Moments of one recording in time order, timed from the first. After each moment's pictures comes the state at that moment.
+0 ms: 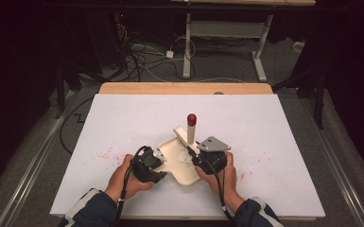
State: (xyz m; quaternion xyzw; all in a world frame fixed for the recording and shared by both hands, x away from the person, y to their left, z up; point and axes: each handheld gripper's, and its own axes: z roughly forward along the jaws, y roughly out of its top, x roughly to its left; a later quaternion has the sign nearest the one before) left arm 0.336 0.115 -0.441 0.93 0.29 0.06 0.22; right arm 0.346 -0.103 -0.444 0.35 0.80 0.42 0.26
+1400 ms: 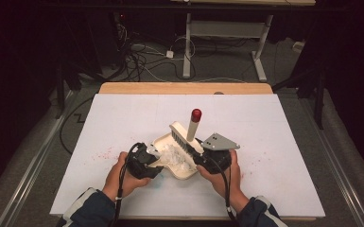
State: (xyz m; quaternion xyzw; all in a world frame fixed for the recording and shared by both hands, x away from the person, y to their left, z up) left arm 0.340 0.131 -0.436 0.91 0.32 0.09 0.24; right arm 0.334 -0.111 -0.410 0.32 0.79 0.46 0.25
